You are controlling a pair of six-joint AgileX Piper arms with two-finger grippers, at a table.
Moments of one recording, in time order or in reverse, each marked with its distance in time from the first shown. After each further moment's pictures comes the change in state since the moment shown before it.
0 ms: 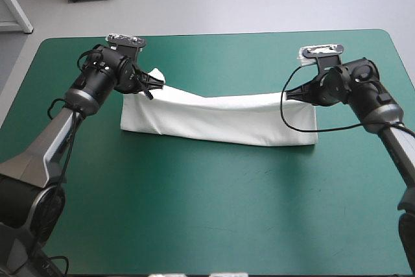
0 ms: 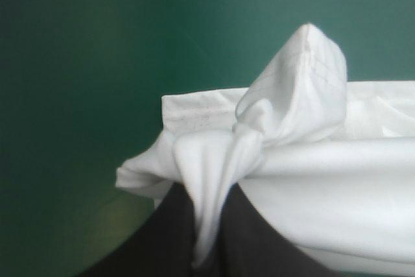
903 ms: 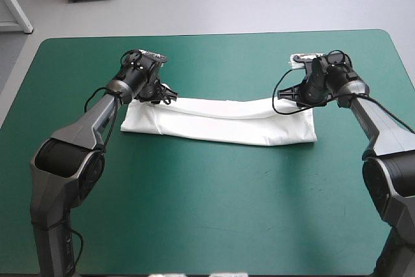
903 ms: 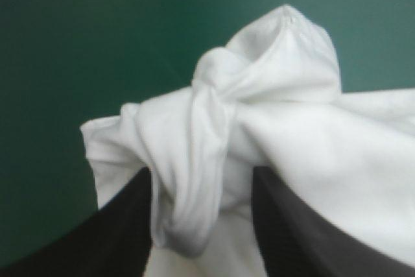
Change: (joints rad) left arm 0.001 0.318 -0.155 -0.011 0.033 0.046; right arm -0.049 0.311 -0.159 0.085 0.052 0.007
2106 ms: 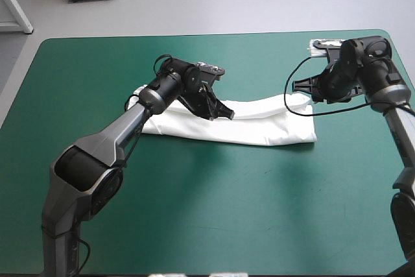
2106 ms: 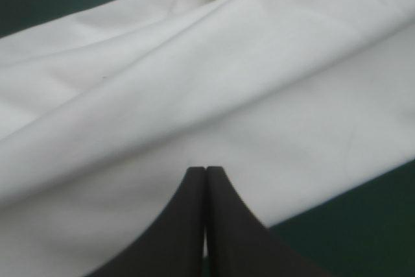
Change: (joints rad) left arm -0.236 -0.003 -0.065 -0.401 0.046 0.187; right arm -0.041 -0.241 -0.048 0.052 0.270 -0.015
